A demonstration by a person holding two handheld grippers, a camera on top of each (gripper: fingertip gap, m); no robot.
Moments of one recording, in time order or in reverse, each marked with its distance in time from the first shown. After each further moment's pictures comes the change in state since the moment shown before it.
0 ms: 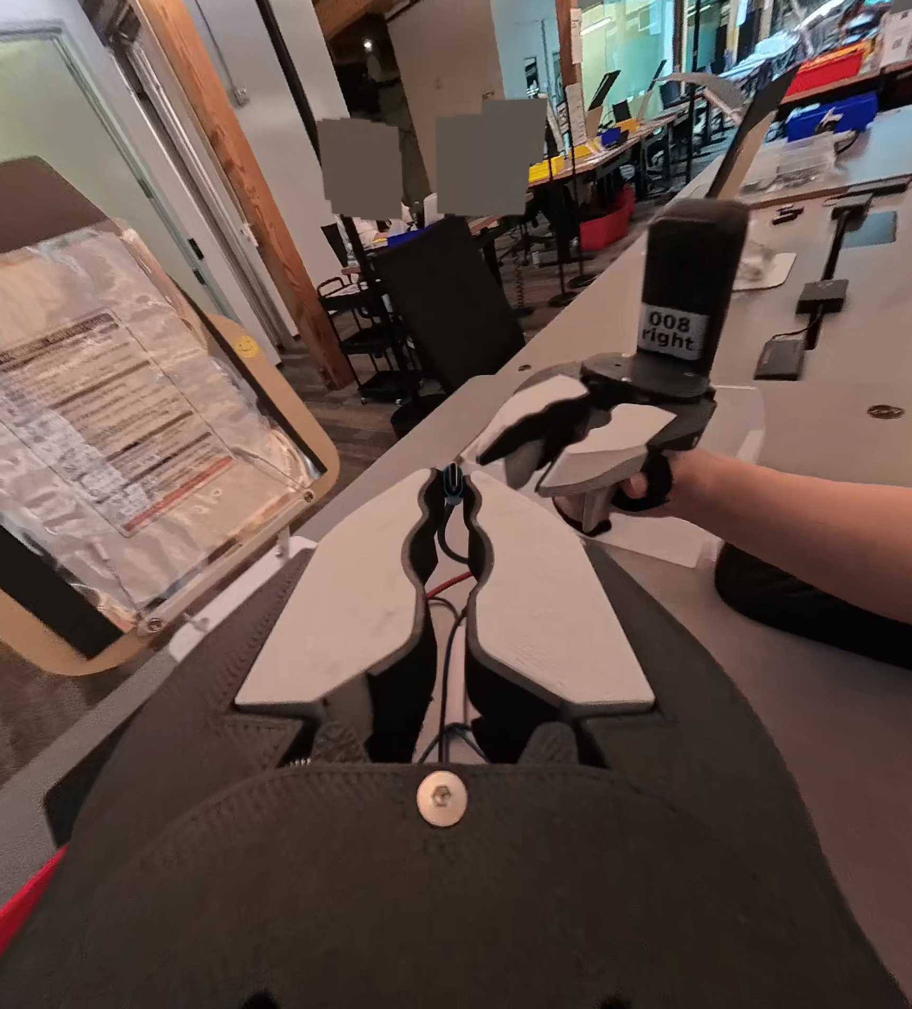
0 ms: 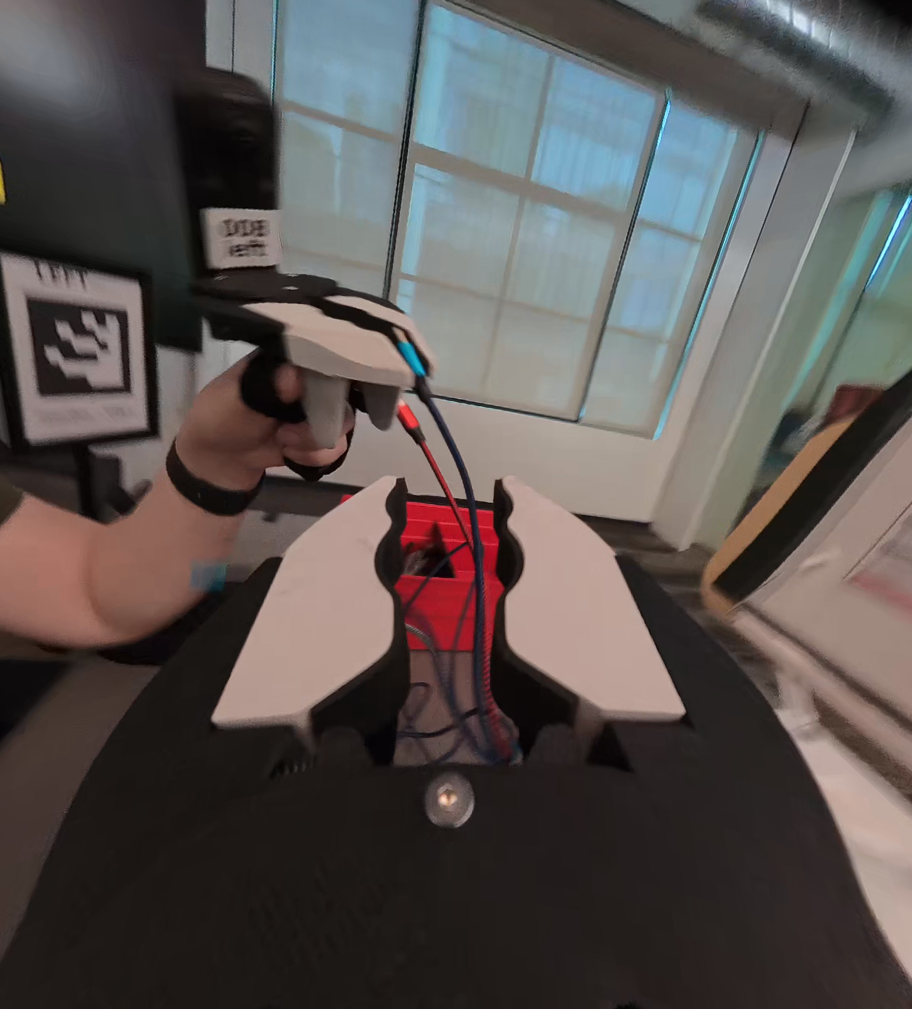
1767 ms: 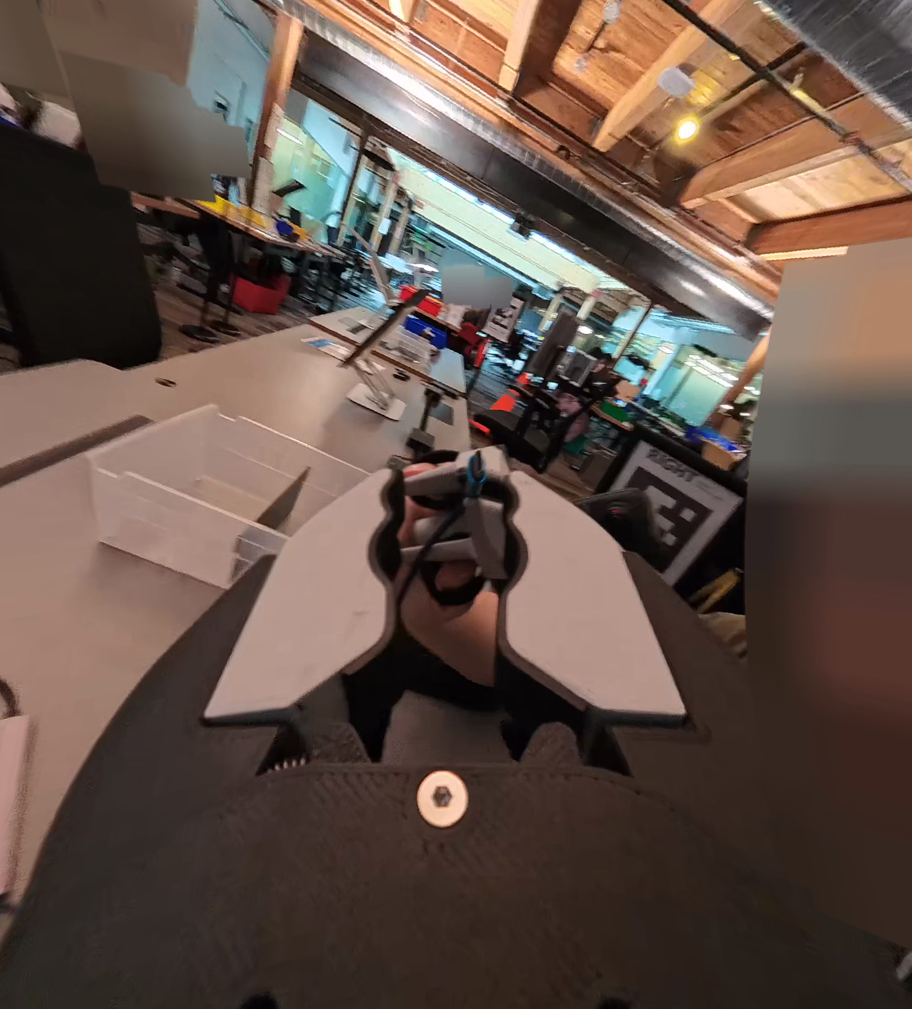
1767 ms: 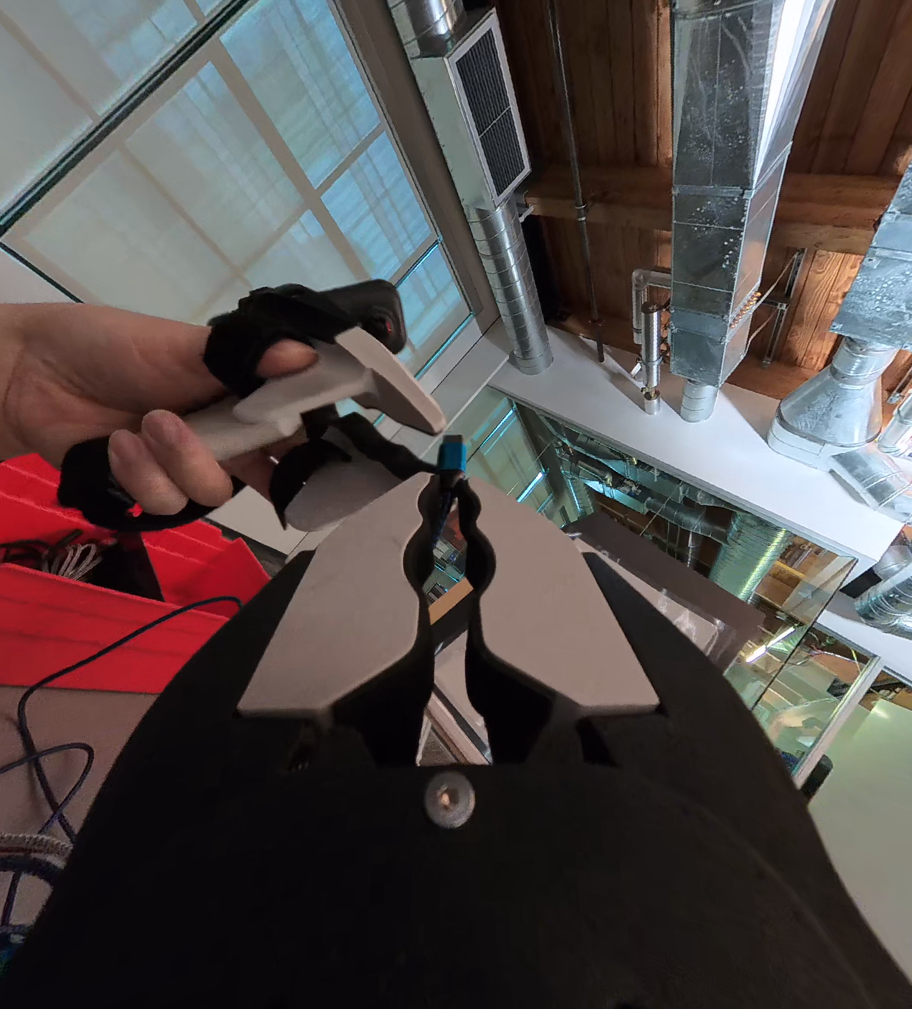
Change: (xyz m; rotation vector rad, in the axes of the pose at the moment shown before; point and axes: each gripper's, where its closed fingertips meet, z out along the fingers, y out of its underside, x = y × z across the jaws) left arm 0.023 -0.012 0.003 0.149 0.606 -0.690; right arm -0.034 -0.039 0.007 0.053 0.456 -0.756
